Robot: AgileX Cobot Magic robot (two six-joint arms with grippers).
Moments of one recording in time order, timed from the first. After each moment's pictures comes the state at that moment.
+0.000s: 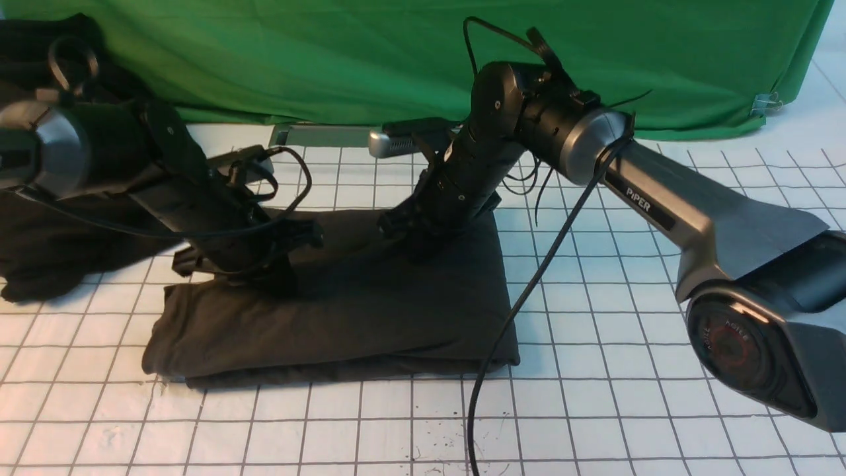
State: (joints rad) right arm 0.54 2.52 -2.34 0.35 1.06 -0.07; left arm -0.13 1.97 -1.32 -0.34 0.67 0.07
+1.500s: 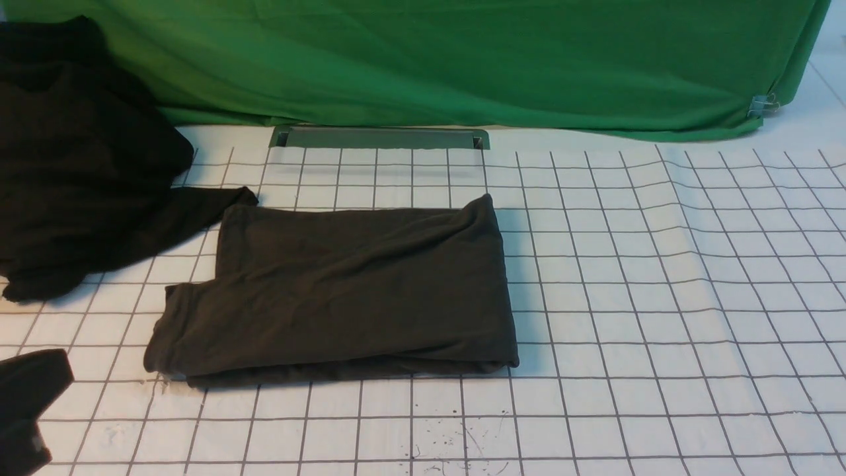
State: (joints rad) right arm 0.38 0.16 -0.33 -0.01 -0.25 0.01; left arm -0.08 0.37 -0.48 -0.27 0.61 -0.05
